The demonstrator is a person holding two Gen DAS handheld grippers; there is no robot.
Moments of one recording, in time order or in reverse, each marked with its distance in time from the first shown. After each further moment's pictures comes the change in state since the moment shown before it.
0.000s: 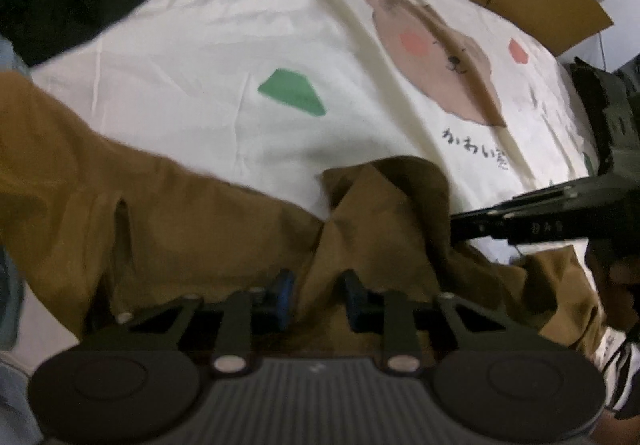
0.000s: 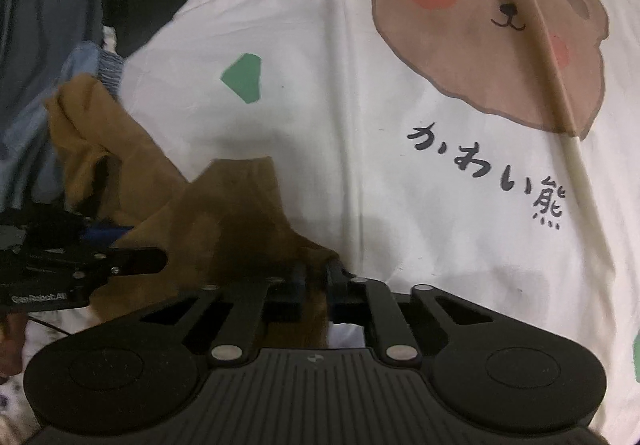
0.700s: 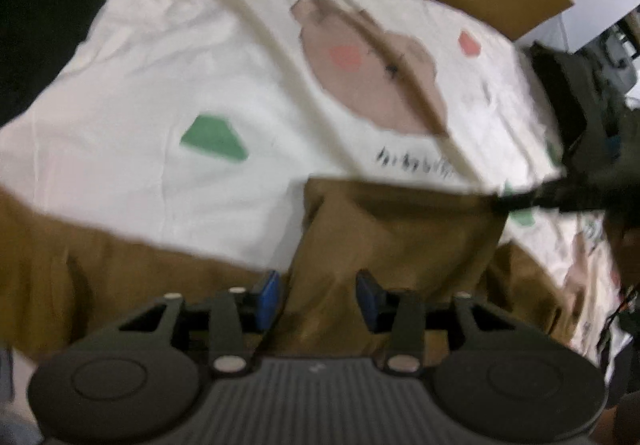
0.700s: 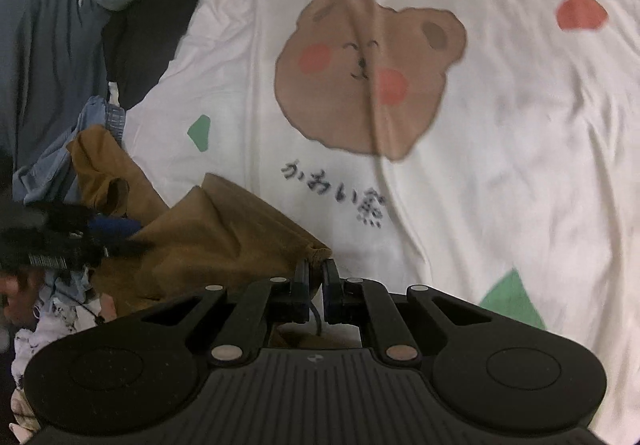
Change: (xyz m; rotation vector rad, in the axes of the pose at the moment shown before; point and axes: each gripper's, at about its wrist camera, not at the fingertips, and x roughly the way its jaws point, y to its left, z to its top) left arm -0.001 -0.037 0.045 0.097 0.028 -0.094; right arm -0.095 -0.091 -0.021 0.024 -0.105 0.021
